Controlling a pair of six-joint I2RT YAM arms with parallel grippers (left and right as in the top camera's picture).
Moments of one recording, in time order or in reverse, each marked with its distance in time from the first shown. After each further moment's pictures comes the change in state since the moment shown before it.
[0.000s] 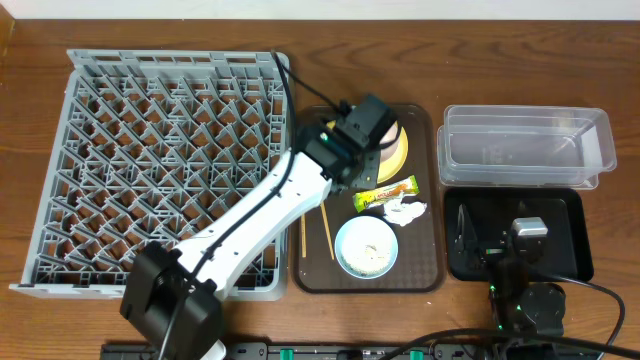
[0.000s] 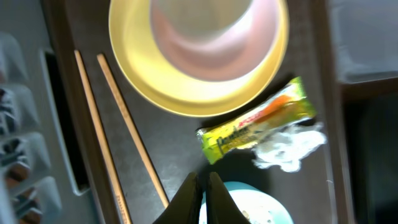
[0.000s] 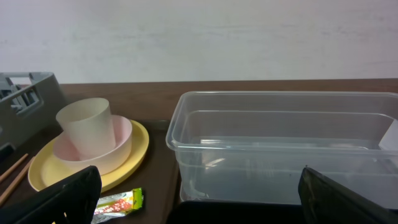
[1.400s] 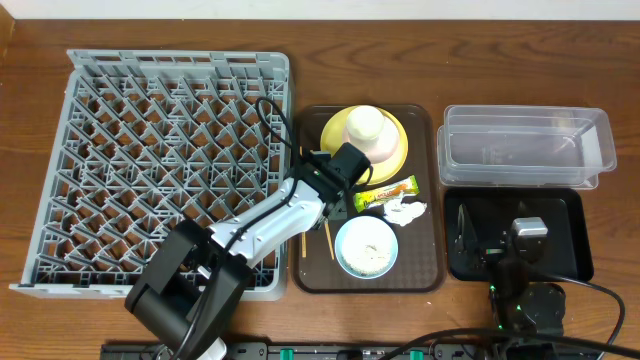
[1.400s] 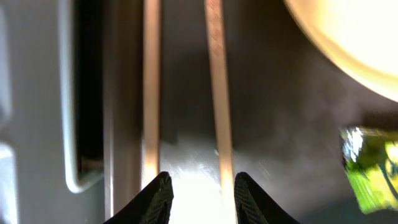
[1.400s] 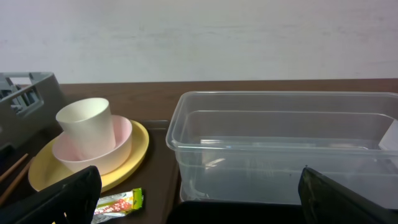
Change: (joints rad) left arm 0.024 0.031 -0.449 0.283 -0.127 -0.244; right arm 0.000 0.000 0.000 0.000 0.000 0.000
